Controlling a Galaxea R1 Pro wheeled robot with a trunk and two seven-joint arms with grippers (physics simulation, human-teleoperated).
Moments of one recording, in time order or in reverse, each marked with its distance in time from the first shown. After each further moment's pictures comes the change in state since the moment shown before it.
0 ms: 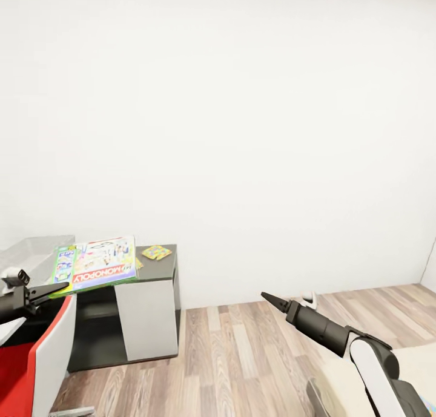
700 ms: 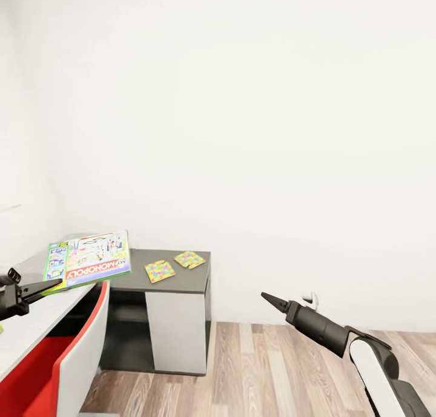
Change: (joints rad) left arm 0.003 -0.002 0.057 -0.008 0.000 -0.006 0.000; right arm 0.000 0.001 0.001 0.001 0.001 0.000 -0.002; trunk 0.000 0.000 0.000
